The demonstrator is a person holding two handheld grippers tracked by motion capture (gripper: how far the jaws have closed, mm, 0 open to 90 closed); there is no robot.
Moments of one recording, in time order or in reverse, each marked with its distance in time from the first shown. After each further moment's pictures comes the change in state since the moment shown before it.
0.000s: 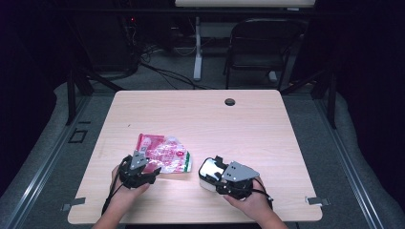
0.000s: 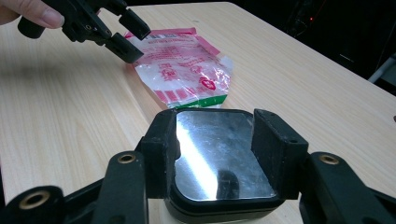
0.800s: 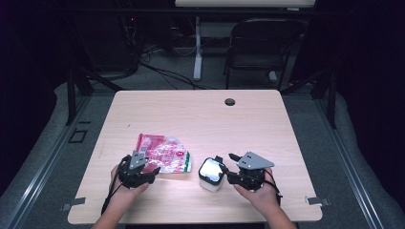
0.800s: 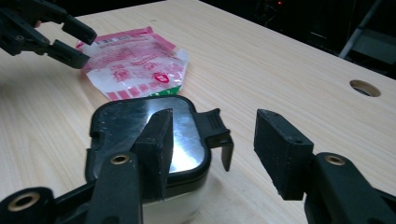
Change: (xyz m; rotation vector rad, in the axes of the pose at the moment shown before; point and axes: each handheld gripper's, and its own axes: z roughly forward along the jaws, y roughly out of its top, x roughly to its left) left arm 0.002 -0.001 0.000 -0.003 0.004 -0.012; right arm -0.037 -0.013 -0.010 0.007 -0.094 0.146
